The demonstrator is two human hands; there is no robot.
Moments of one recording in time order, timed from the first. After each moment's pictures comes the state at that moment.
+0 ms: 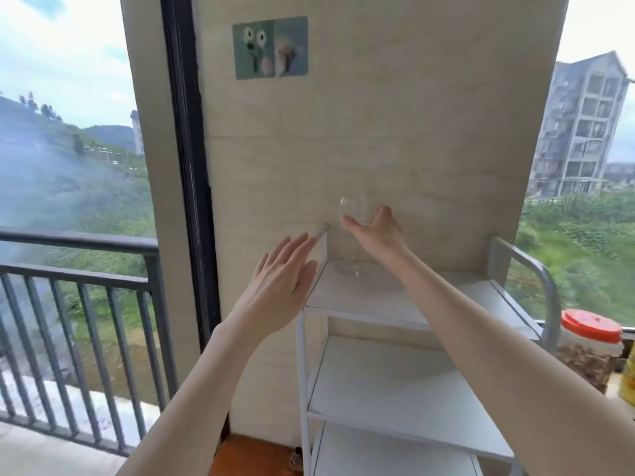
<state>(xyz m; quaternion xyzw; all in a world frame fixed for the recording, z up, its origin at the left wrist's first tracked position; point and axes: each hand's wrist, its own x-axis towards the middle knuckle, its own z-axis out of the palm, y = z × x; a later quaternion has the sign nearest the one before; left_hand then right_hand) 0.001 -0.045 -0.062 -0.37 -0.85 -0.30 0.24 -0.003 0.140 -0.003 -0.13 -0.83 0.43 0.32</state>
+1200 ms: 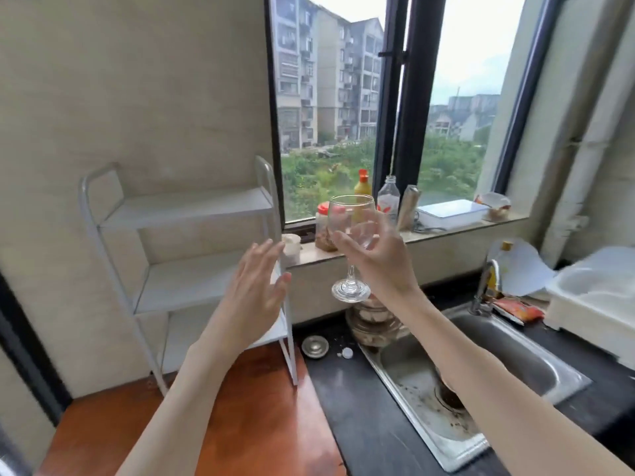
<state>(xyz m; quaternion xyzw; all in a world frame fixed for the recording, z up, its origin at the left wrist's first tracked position) 0.254 0.039 -0.135 -0.56 -0.74 -0.37 0.10 0.403 0.154 -0.090 -0.22 -0.75 0.38 0.48</state>
